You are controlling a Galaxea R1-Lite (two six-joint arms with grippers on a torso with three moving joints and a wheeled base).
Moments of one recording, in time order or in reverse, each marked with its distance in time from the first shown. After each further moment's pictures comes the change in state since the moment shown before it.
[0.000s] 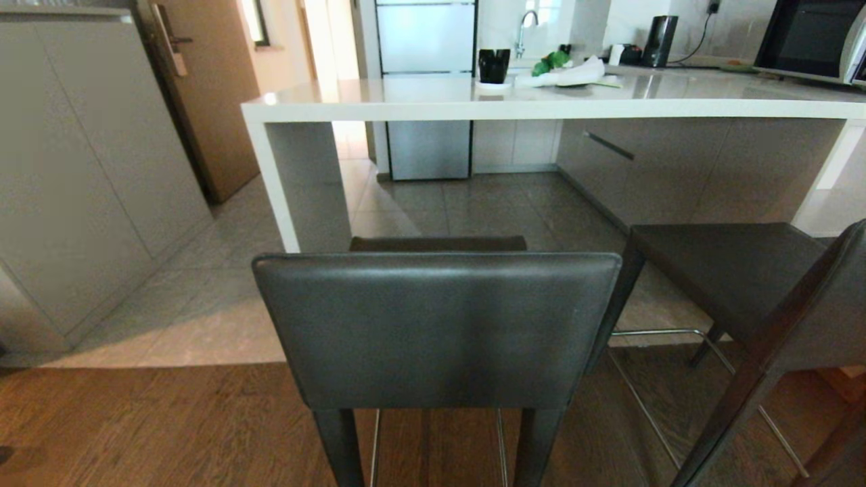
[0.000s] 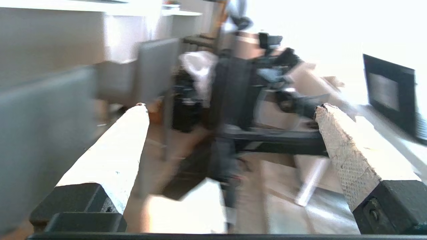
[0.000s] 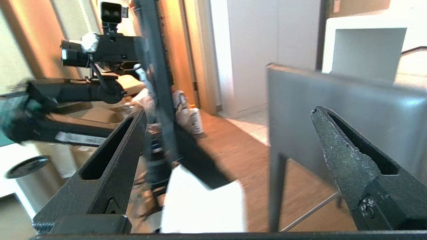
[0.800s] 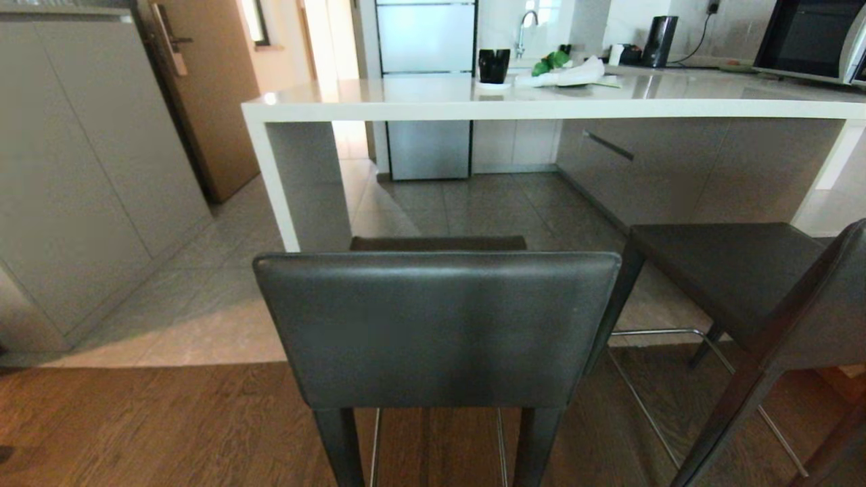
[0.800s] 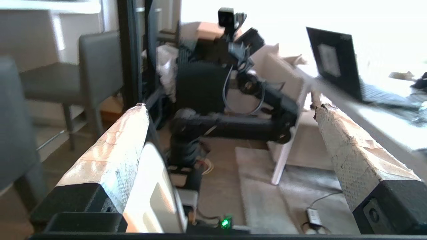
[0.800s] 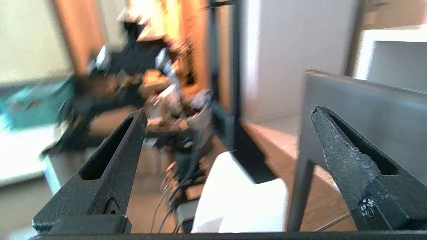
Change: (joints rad) left arm -0.100 -0.302 0.044 0.169 -0.009 -0.025; right arm -0.003 -0.135 -0.057 0.037 0.044 0.111
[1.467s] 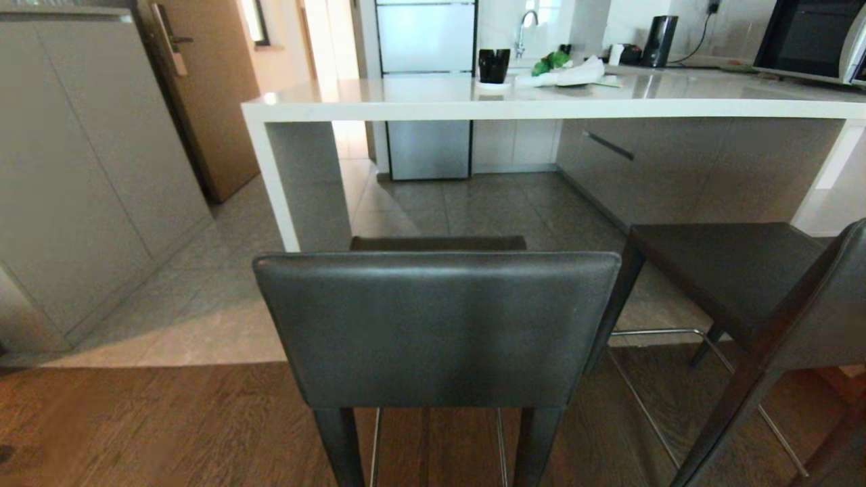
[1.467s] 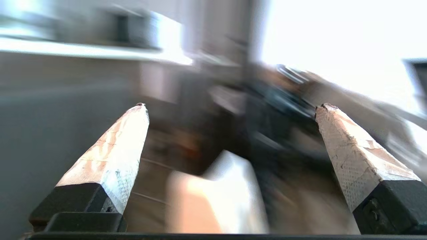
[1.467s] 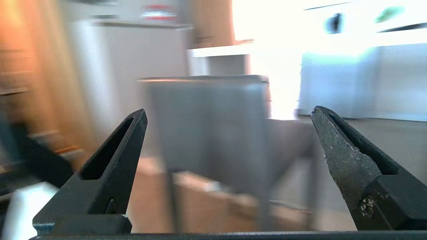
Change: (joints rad) left arm 0.006 -0.134 0.234 0.380 0.347 0.597; right arm 0.000 -0.055 0.331 -0.008 -0.586 -0.434
